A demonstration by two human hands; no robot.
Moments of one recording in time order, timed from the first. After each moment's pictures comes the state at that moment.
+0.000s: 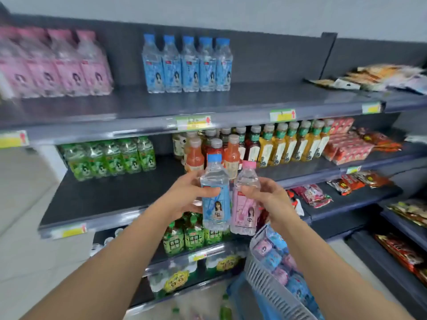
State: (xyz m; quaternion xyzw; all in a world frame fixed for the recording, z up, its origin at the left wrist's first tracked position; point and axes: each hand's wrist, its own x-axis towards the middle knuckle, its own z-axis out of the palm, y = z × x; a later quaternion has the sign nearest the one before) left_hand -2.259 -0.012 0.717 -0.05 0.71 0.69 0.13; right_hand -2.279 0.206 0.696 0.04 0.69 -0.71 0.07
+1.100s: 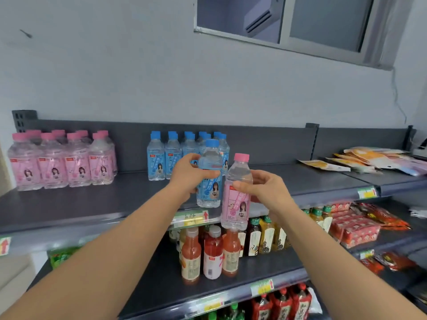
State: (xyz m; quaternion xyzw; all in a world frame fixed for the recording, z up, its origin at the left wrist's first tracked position) left_hand -2.395 -0.025 0.903 -0.04 0.75 0.64 -0.16; right_hand -2.392 0.171 0.886 -0.14 0.74 -0.66 -0.06
